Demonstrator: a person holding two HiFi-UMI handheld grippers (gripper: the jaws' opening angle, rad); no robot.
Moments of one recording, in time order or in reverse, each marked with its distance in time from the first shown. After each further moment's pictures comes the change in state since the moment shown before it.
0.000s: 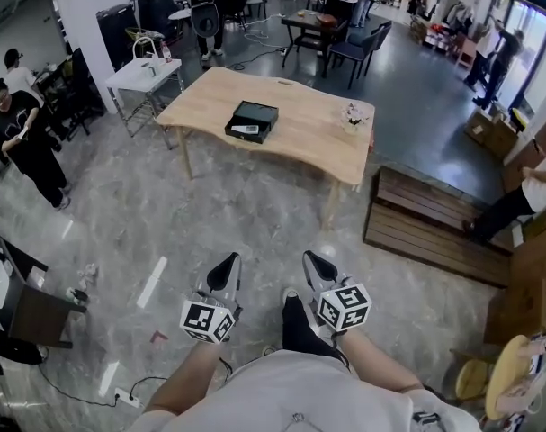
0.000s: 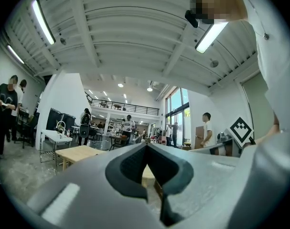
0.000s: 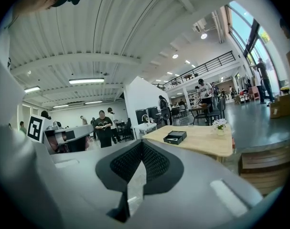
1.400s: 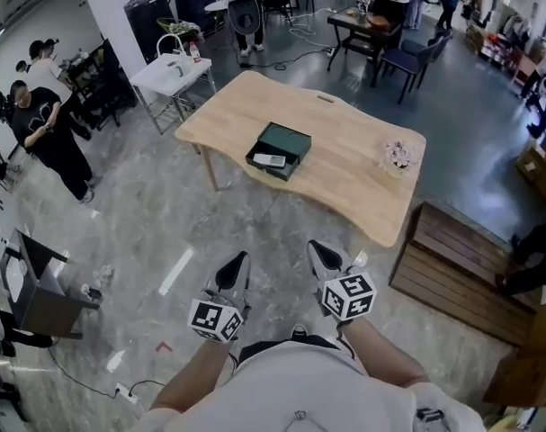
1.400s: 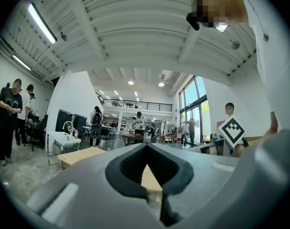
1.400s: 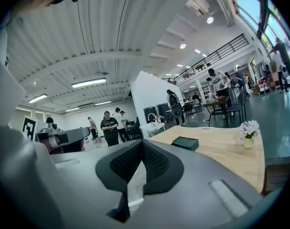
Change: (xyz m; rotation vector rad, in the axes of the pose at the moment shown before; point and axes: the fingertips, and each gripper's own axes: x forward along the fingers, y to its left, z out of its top) left arm 0.262 0.135 -0.006 0.011 0.027 0.164; right arm 0.271 -0.179 0.092 0.009 0.041 0.191
